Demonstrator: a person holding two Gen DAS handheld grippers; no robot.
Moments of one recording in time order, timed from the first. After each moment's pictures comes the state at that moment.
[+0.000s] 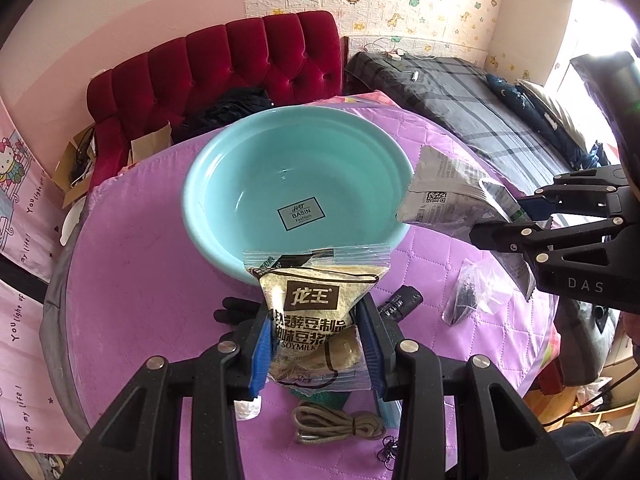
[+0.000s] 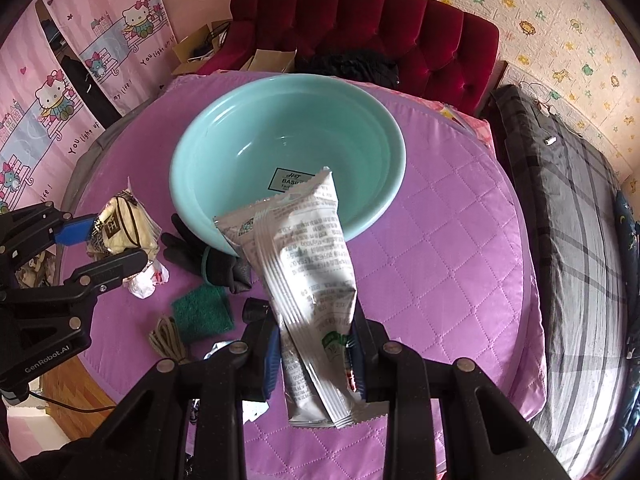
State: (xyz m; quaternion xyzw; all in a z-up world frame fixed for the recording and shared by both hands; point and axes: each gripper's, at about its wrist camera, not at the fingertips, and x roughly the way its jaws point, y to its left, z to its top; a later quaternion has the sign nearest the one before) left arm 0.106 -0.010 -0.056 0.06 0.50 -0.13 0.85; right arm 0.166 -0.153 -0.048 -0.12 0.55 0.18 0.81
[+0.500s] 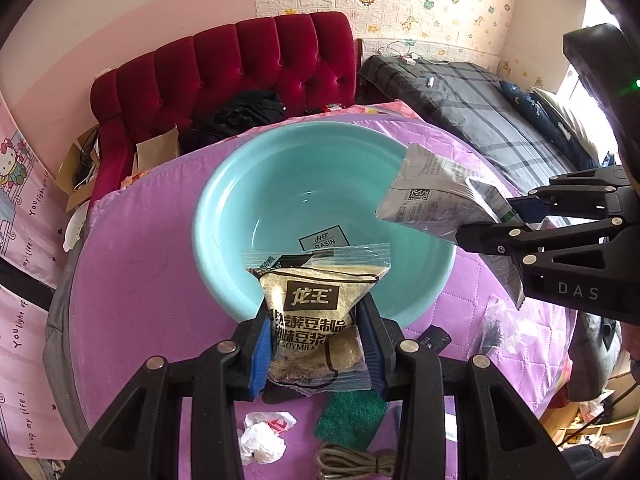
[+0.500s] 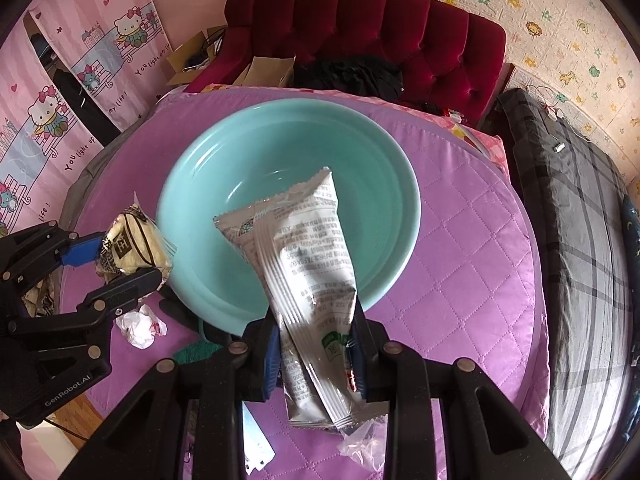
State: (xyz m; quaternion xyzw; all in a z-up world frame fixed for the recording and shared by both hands) left arm 0.157 0.002 -0.061 0.06 0.50 -0.11 0.86; right arm 0.232 -0.127 -0.053 -0.11 0.55 0.18 0.81
